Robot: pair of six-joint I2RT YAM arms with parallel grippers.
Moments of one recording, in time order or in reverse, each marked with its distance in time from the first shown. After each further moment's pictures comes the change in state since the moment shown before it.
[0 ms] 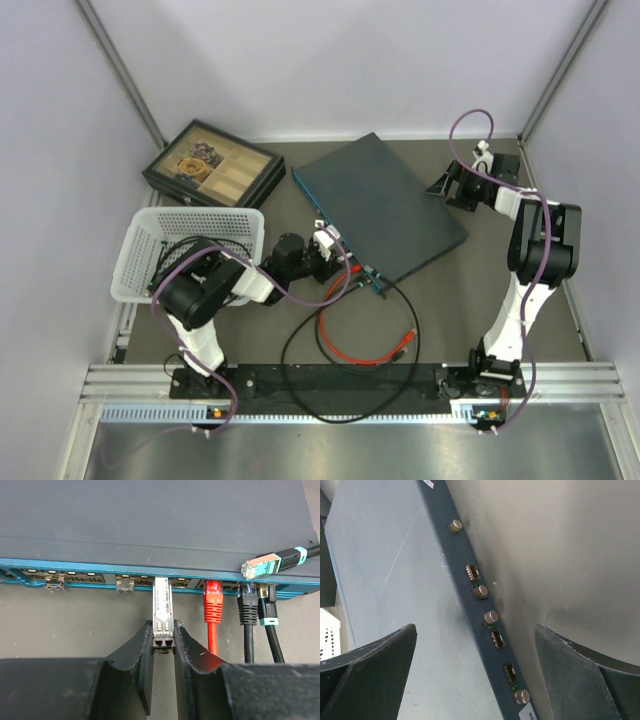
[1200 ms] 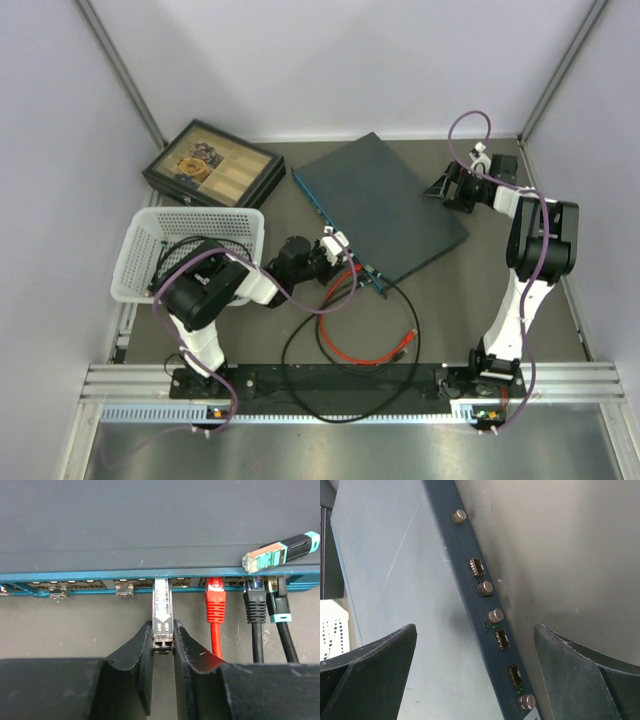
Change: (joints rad) left arm -0.048 0.014 0.011 -0.008 -0.077 0.126; right arm 0.000 0.037 0.024 -0.021 -0.053 0.000
